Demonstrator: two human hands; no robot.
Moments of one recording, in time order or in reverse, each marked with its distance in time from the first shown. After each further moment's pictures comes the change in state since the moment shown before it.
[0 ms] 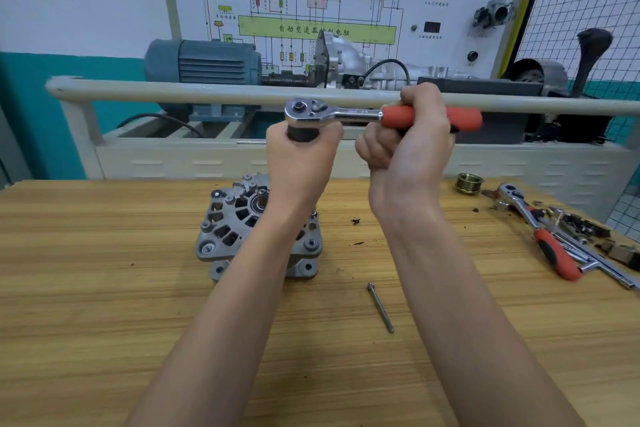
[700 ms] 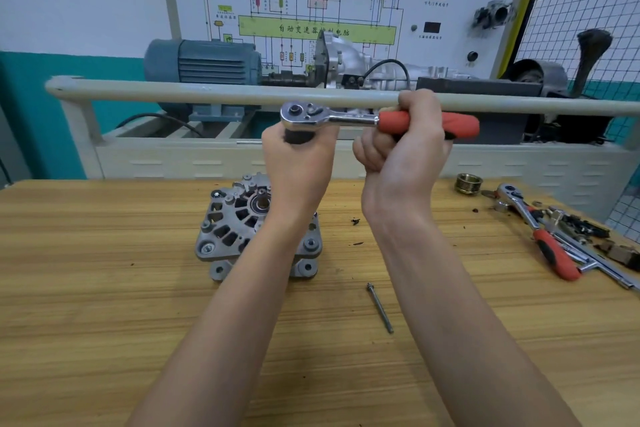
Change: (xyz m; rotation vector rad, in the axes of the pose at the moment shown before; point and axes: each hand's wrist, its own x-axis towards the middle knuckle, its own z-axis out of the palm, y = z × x) left_hand -0.001 -0.003 0.003 -0.050 0.076 0.044; right_hand -0.006 0.005 0.003 0.026 0.037 -0.059
